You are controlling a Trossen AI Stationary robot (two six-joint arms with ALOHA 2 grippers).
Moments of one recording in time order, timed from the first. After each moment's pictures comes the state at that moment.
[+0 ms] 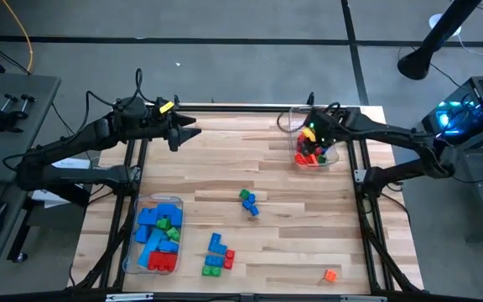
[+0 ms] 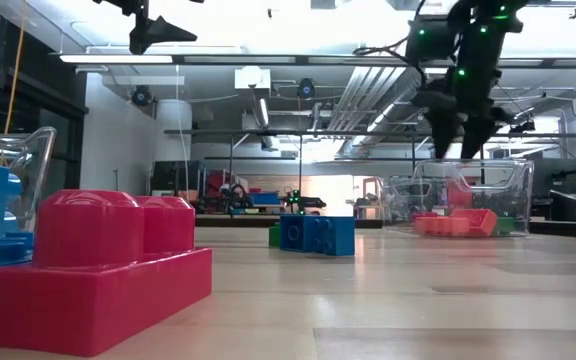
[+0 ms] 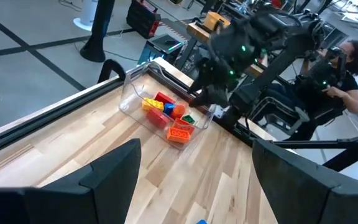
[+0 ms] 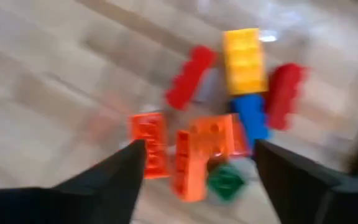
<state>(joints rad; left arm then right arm) 0.39 0.85 0.92 -0.35 0.09 -0.43 -0.49 1.25 0.95 -0.95 0.17 0.57</state>
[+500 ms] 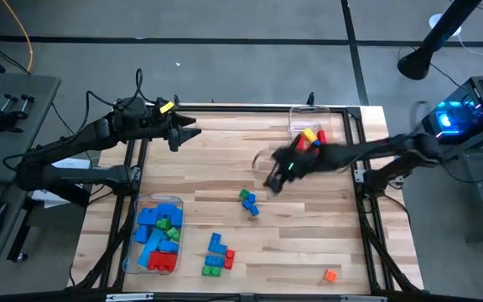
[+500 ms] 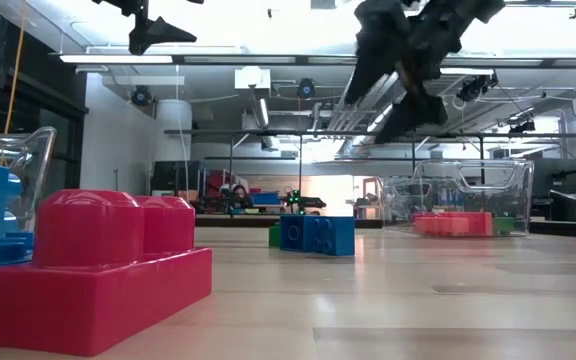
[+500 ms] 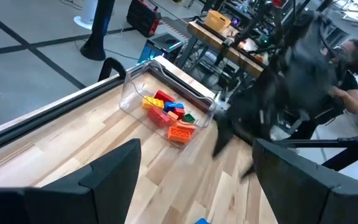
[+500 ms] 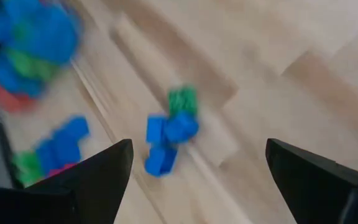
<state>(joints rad) 0.39 0.85 0.92 -0.35 0.09 -0.44 0.00 1.44 1.01 -0.46 -0.01 0.80</state>
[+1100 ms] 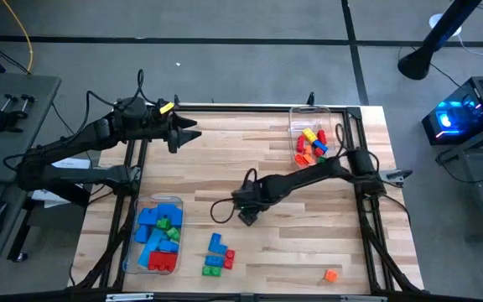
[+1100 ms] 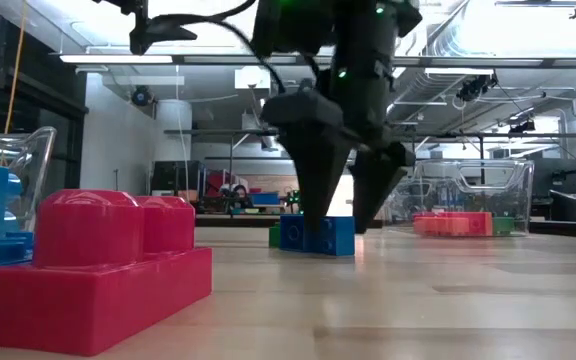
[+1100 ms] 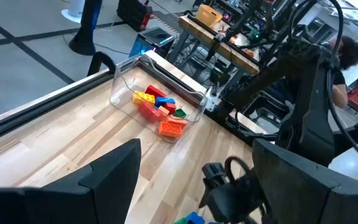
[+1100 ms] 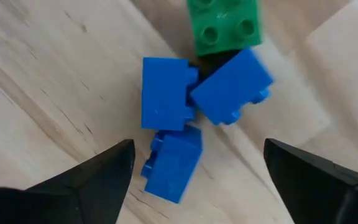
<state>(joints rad) 0.39 0.85 0.92 -0.36 0.14 -0.44 0.19 2.10 1.54 -0.84 0.04 0.90</state>
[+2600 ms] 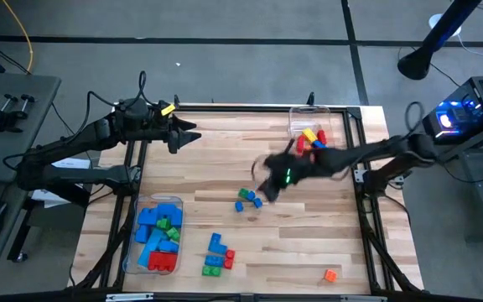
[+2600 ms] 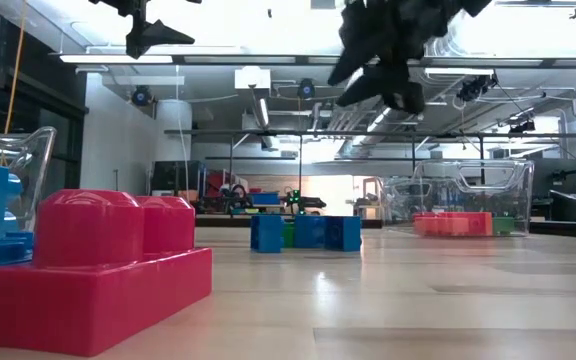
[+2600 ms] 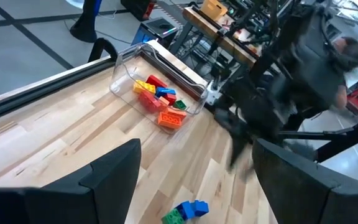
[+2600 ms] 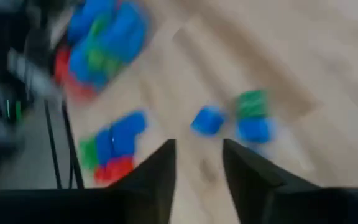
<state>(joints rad) 0.38 0.85 0.92 -0.39 0.14 -0.49 0.06 1.48 1.05 -0.32 -0.08 0.79</state>
